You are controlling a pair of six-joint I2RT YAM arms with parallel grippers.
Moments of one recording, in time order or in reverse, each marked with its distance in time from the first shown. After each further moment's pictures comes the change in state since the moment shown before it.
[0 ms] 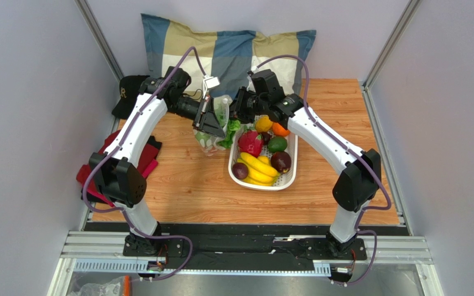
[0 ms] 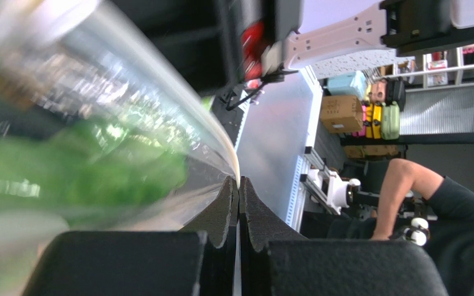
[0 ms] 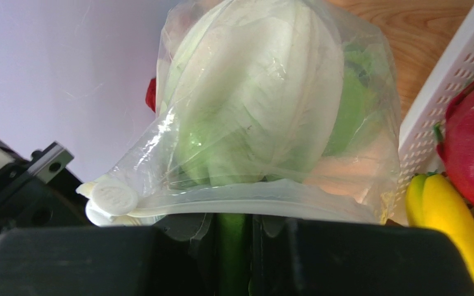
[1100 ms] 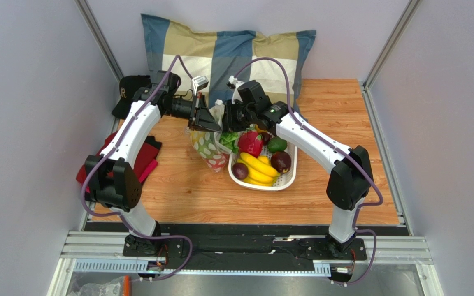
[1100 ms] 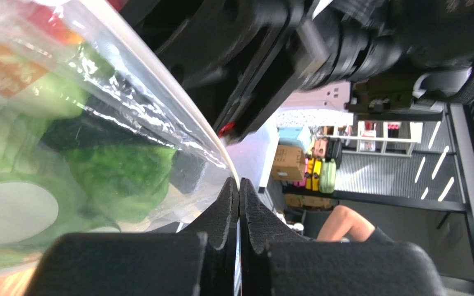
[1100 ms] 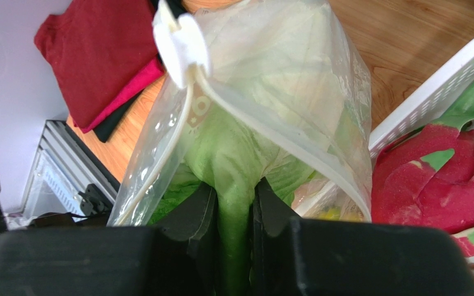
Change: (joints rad) left arm 0.080 -0.068 -0.209 0.363 0.048 -0.433; right arm 0.095 0.057 -0.027 0.010 0.096 -0.433
